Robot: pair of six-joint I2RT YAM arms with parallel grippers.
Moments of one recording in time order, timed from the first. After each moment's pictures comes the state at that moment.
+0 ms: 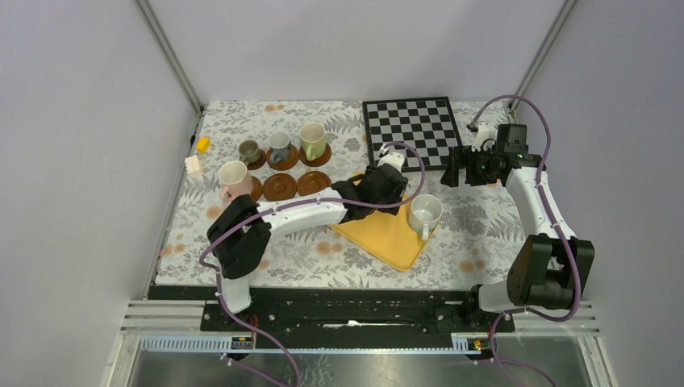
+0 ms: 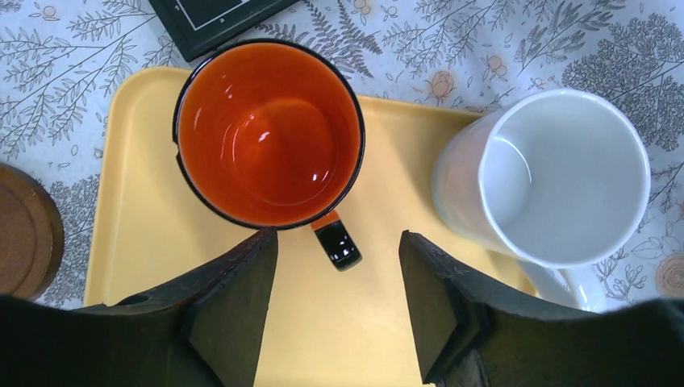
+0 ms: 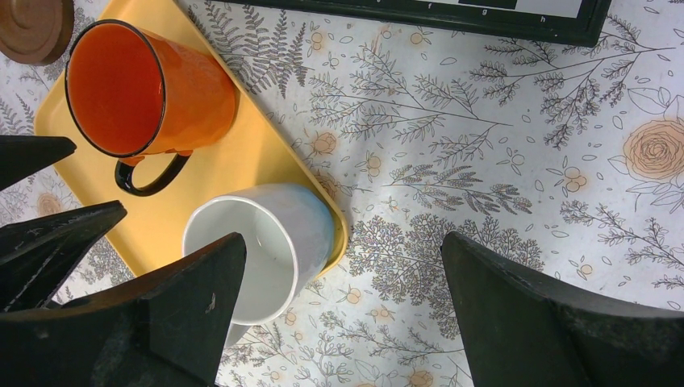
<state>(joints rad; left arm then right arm) -1.00 1.84 1.38 -0.27 -0.34 -0.43 -0.12 1.42 1.13 -0.67 -0.46 -0.15</state>
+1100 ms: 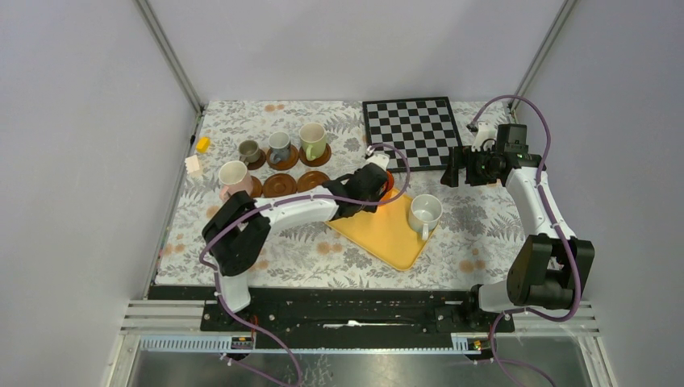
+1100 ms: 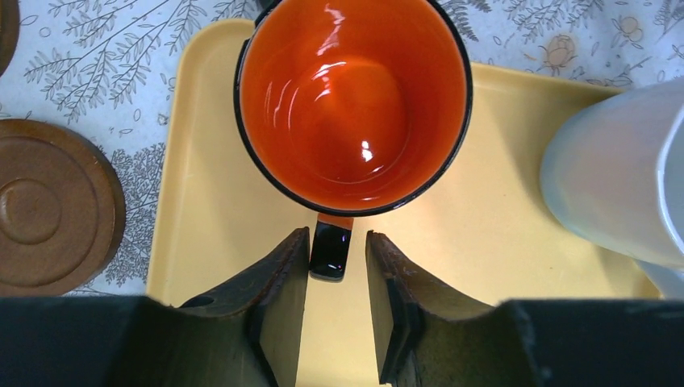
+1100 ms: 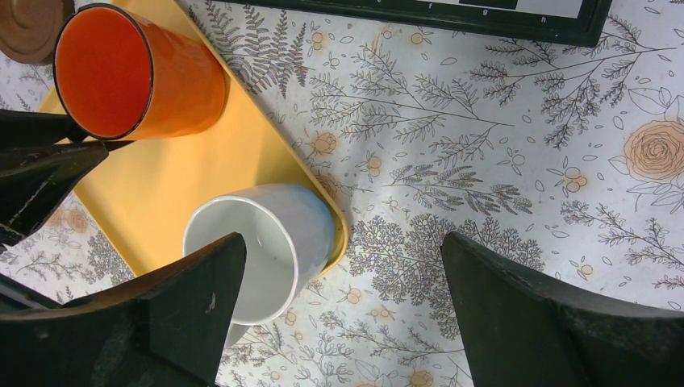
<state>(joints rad) -0.92 1.84 1.29 -0.26 -0.34 -0.38 -0.12 1.42 1.13 -0.67 -0.46 -0.15</state>
